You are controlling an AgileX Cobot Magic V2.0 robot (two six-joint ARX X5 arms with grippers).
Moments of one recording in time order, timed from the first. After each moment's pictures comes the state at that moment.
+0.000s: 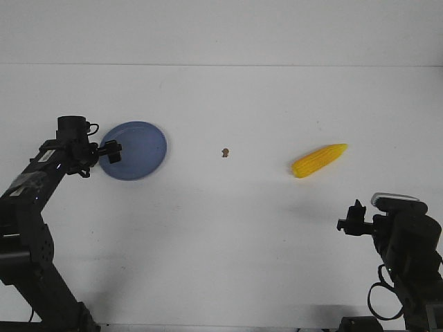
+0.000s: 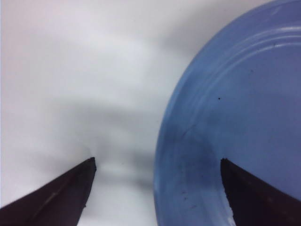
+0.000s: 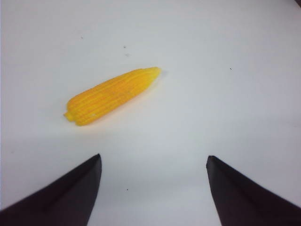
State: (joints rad) left arm 0.13 1.88 1.38 -0.42 0.03 -0.17; right arm 0.03 0.68 0.92 -0.80 0.11 0.12
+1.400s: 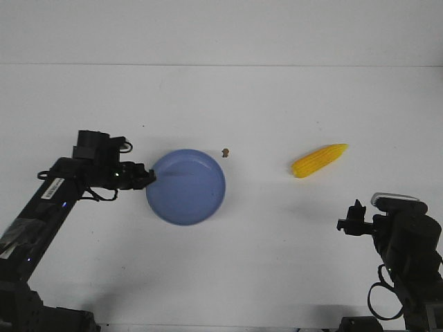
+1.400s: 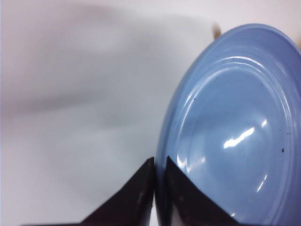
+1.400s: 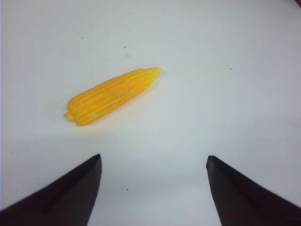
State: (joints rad) left arm -0.12 1.52 1.17 -0.59 0.54 -0.11; right arm 0.03 0.68 0.92 -0.80 0.11 0.12
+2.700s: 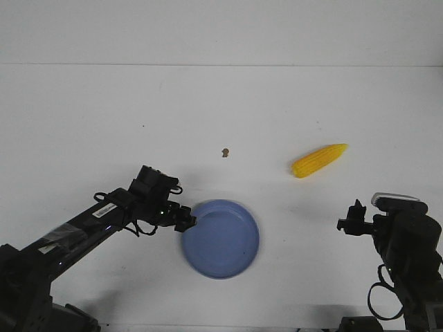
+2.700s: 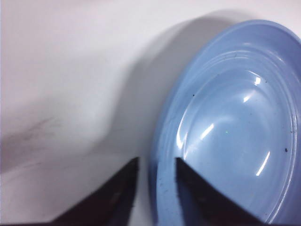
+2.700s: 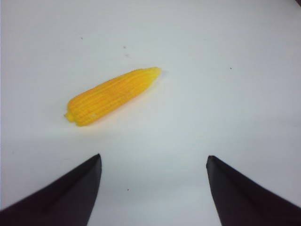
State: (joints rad) left arm -0.45 1.57 0.94 -0.37 0.48 -0.20; right arm 0.03 0.68 0.92 -0.80 0.11 0.13
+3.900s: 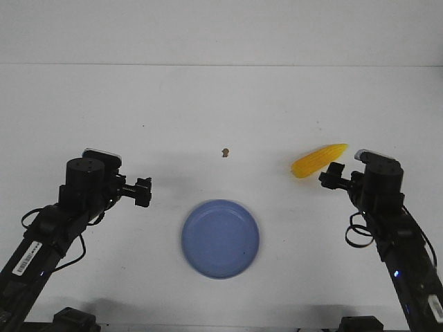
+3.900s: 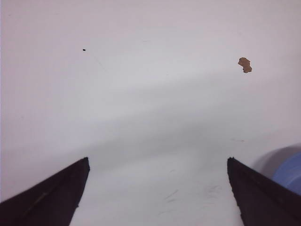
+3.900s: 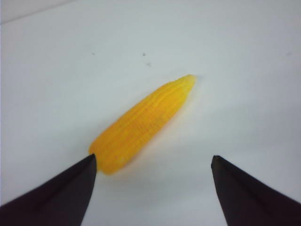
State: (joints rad) left arm -0.26 1.10 1.01 -0.46 0.05 -0.02; right arm 0.03 1.12 0.92 -0.42 0.03 0.39
